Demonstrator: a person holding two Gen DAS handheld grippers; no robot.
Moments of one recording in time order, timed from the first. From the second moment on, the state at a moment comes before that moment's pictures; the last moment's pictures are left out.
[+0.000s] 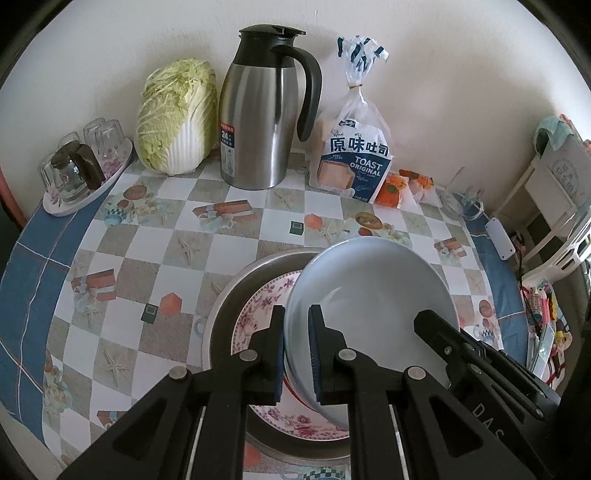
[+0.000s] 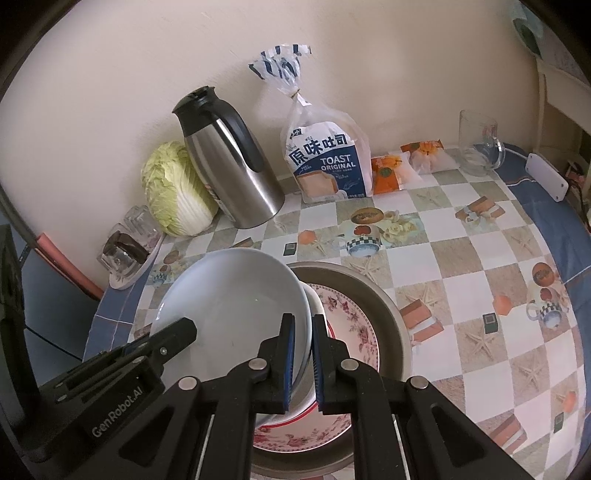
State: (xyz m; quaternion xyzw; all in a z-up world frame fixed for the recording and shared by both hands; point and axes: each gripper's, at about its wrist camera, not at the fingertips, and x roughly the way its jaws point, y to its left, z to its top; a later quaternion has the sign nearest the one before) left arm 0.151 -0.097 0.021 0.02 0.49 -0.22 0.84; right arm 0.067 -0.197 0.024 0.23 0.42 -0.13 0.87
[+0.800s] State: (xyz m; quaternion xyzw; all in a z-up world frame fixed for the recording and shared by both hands) left arm 0.155 -0.099 0.017 0.02 0.49 -0.21 0.84; right arm 0.073 -0.197 0.023 0.21 0.42 -0.14 0.87
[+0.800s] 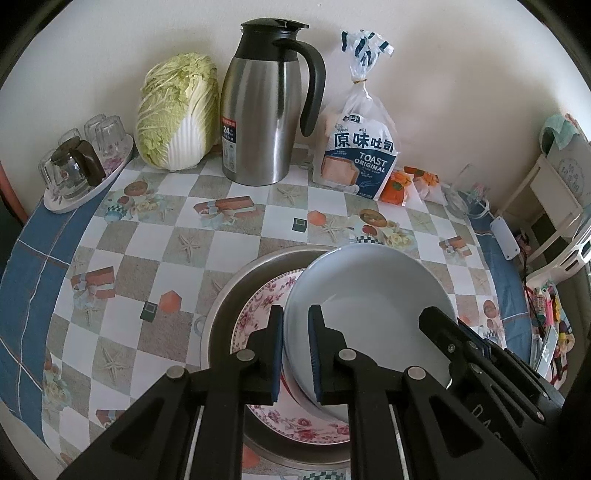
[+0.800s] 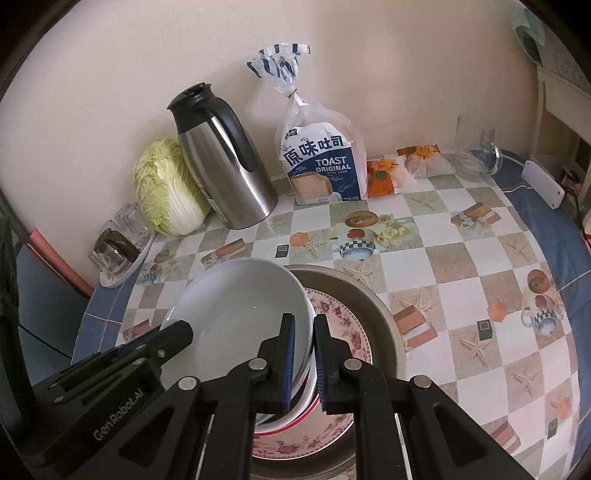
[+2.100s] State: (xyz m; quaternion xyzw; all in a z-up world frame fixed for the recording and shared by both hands) left arm 0.081 -0.024 0.019 0.07 0.47 -0.08 0.88; right arm -0.013 -0.167 0.035 0.14 0.41 -0.18 0.89
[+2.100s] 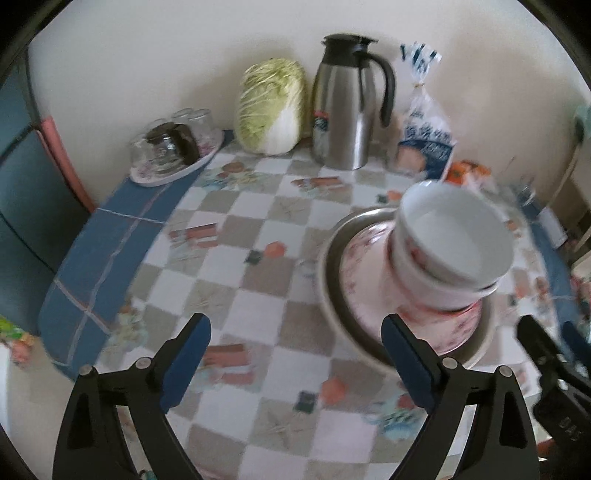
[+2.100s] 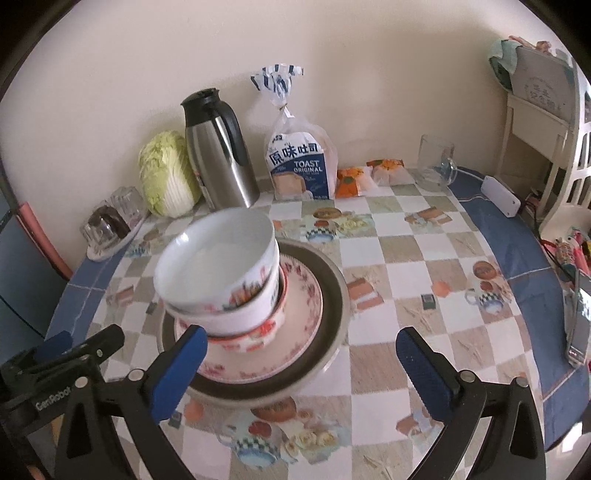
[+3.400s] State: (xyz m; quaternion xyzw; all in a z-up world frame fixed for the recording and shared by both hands) left arm 0.072 -0.015 -0.016 0.11 0.51 -0.06 0.85; right arm -0.022 -0.161 -0.001 0.14 0.46 -0.18 0.86
